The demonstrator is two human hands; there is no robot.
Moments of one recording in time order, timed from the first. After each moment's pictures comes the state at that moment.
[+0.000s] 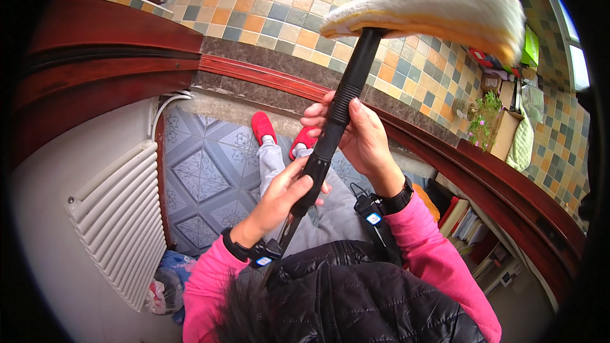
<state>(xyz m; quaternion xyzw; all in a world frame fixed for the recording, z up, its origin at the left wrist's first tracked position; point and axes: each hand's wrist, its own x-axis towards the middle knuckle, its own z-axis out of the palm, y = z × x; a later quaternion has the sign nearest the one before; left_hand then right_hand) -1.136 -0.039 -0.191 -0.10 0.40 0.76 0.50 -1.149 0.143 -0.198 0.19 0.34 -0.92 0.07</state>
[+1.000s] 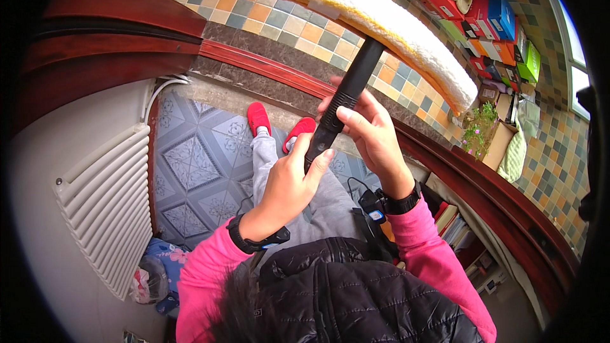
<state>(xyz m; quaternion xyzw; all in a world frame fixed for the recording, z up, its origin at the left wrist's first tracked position) -1.142 -0.026 -0.191 0.03 0.72 0.58 0.37 -1.153 0.145 -0.190 0.24 0.53 -0.80 0.14</state>
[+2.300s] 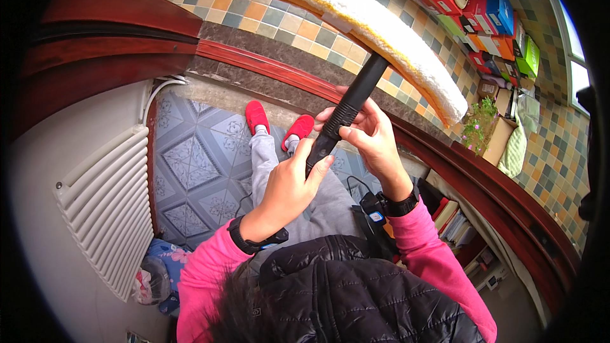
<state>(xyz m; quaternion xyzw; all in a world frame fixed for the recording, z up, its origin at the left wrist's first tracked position) -1.135 -0.024 -0.193 0.05 0.74 0.54 0.40 -1.132 0.152 -0.195 0.21 0.52 -0.82 0.12</state>
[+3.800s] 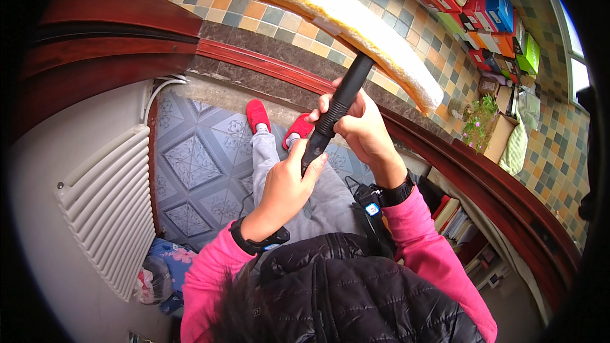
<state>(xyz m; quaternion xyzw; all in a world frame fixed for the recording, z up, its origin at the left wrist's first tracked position) -1.126 -0.029 -0.198 0.01 0.76 0.50 0.41 -1.142 0.148 -0.211 0.24 0.38 -0.88 0.13</state>
